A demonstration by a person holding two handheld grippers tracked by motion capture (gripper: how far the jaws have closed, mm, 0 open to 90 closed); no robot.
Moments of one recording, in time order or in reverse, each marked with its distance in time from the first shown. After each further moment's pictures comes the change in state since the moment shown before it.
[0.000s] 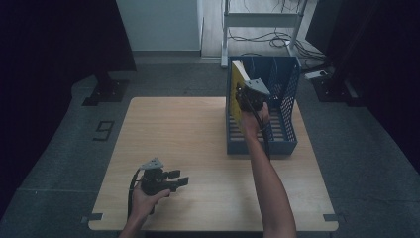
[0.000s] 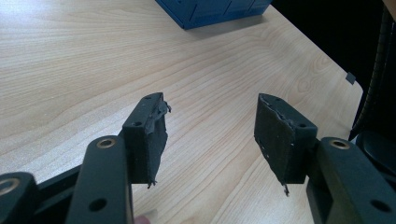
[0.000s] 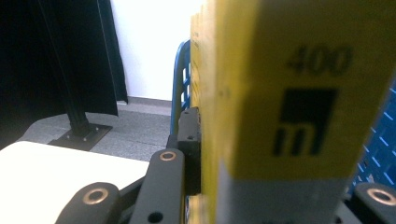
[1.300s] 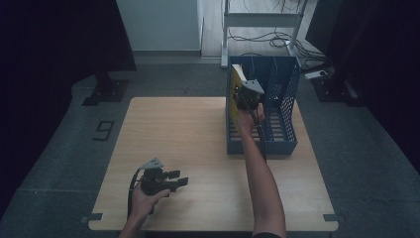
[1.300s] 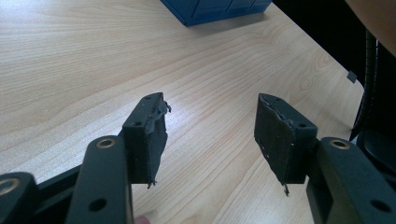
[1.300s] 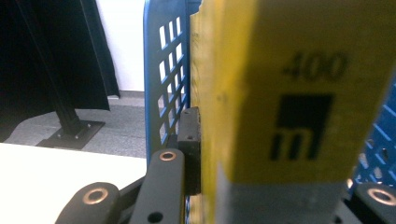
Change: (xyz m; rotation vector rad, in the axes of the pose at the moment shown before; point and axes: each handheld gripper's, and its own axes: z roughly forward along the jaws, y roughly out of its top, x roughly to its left) left arm 0.003 -0.001 0.001 0.006 0.001 -0.006; right arm -0.002 -0.023 0.040 0.041 -0.035 0.042
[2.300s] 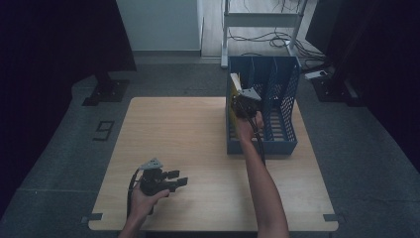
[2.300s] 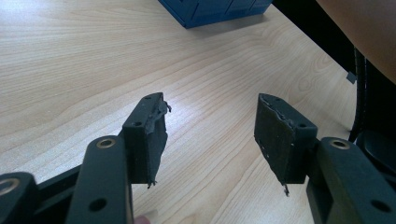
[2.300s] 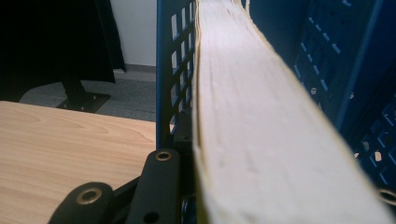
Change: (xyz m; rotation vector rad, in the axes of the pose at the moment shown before) left arm -0.002 0.000 -0.002 -0.003 0.004 0.001; right arm 0.002 -0.028 -0.002 0.099 0.035 -0.037
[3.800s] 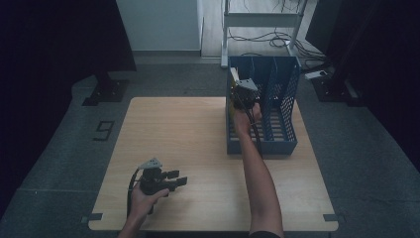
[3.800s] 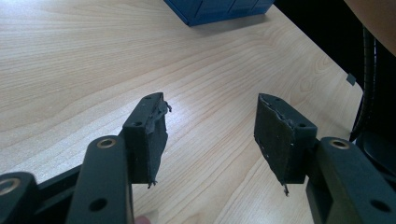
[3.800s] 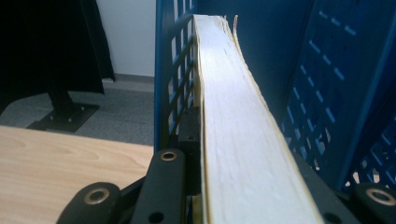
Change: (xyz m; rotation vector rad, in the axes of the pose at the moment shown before) left arm 0.007 -0.002 0.001 0.000 -0.008 -0.017; right arm 0.007 0.028 0.012 -0.035 -0.054 0.002
